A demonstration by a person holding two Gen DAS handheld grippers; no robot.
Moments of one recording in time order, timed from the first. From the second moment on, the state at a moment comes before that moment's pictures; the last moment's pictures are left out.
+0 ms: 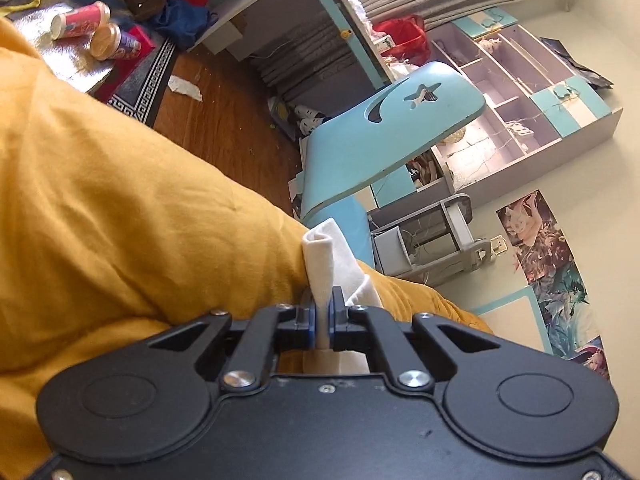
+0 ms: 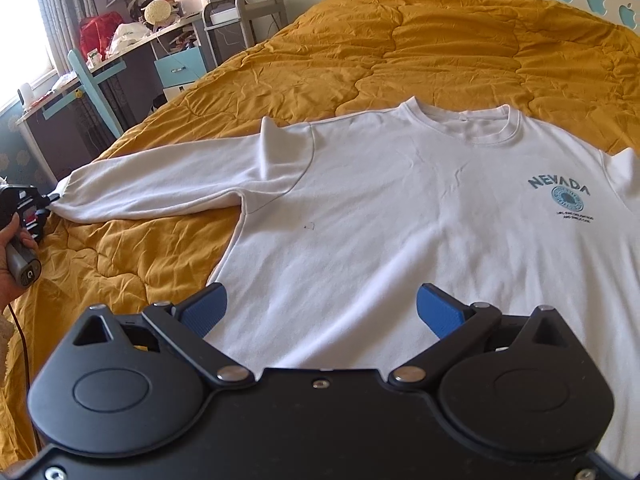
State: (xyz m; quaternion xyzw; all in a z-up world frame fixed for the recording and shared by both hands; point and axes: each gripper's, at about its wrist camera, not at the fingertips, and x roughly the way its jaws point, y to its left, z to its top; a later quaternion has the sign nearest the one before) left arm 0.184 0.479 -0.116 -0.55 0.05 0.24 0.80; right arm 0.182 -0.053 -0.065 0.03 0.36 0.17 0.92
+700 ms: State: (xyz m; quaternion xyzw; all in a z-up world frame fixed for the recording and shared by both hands) left arm 0.283 0.277 0.073 -0.45 0.05 -0.07 0.89; right arm 0.188 -0.154 -0.078 -0.01 0.35 0.10 0.93
